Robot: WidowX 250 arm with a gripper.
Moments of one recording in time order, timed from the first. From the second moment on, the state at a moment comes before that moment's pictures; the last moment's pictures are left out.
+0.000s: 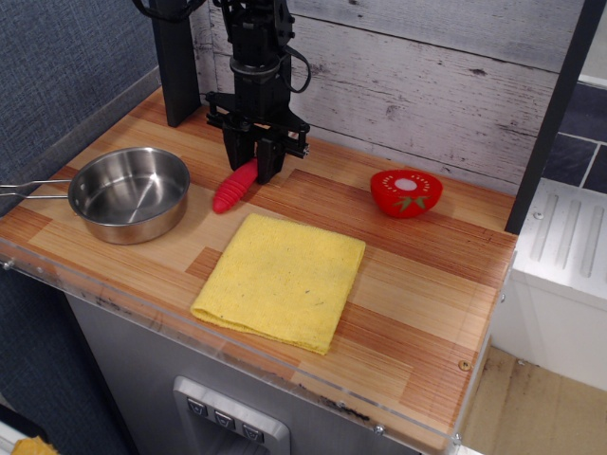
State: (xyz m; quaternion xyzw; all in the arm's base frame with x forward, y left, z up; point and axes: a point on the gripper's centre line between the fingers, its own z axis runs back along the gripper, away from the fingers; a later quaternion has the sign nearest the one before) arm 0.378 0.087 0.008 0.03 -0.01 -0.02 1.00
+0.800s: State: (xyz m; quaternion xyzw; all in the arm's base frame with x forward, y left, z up) arm 0.333 0.041 0.079 -0.05 -0.04 -0.03 1.00
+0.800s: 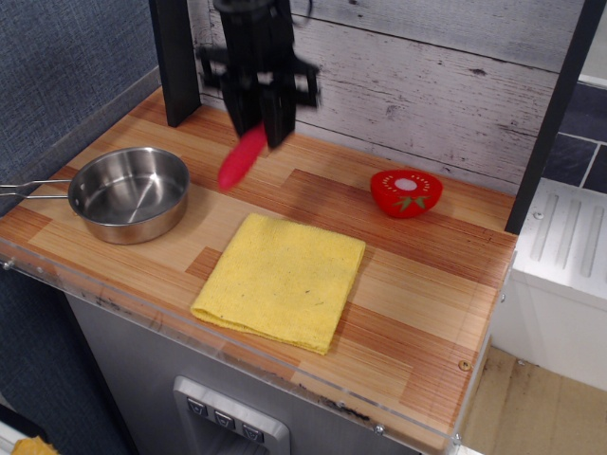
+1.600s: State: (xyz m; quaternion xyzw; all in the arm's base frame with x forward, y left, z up) arm 0.271 -0.066 0.044 0.01 0.01 -0.06 1.00
